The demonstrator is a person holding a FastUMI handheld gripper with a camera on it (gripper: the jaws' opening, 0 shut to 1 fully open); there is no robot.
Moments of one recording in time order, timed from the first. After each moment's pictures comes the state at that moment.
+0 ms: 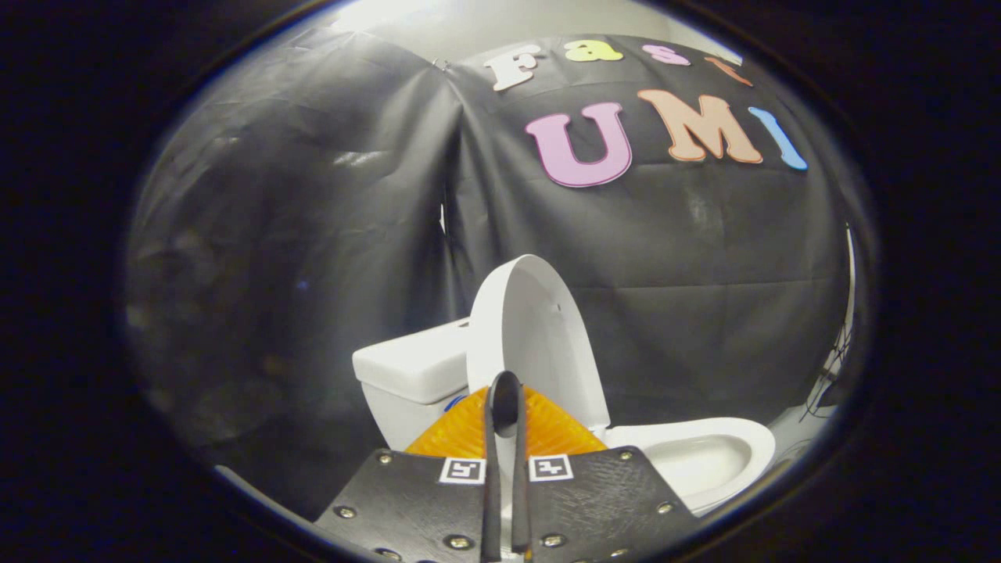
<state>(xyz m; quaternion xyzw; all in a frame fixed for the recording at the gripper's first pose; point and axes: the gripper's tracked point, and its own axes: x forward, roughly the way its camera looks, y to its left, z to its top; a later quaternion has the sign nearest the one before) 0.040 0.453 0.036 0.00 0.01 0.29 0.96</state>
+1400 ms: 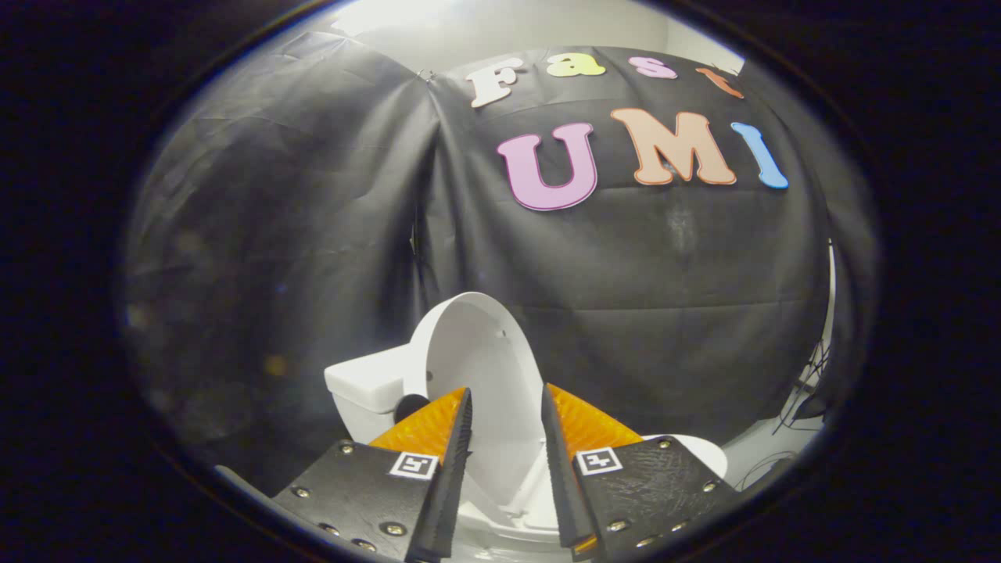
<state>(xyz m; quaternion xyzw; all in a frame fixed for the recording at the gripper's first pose) 0.046 0.371 0.087 -0.02 -0.01 0.25 0.97</state>
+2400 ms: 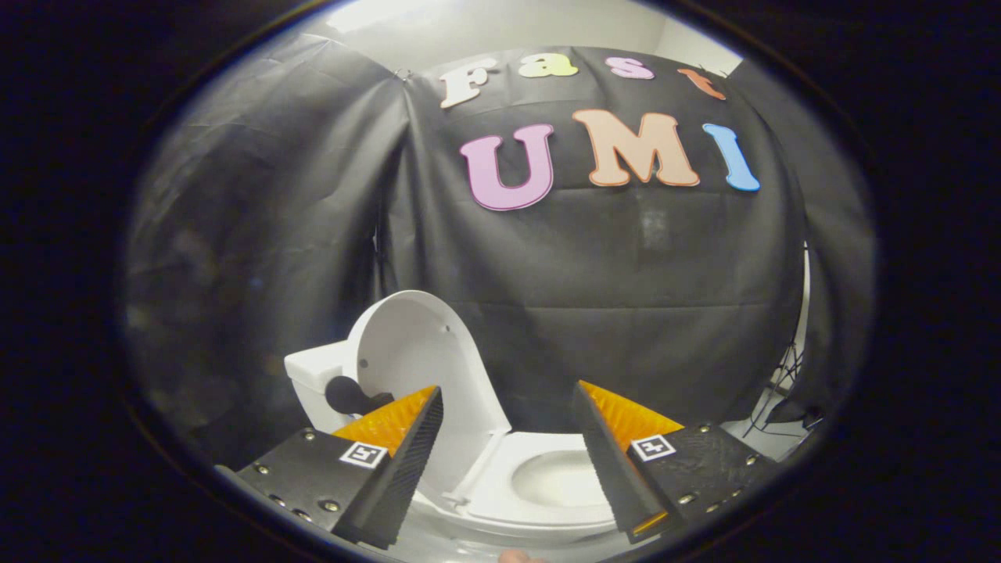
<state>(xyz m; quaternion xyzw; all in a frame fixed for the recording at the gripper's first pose) 0.059 0.279 0.094 -0.02 0.00 0.20 0.98</state>
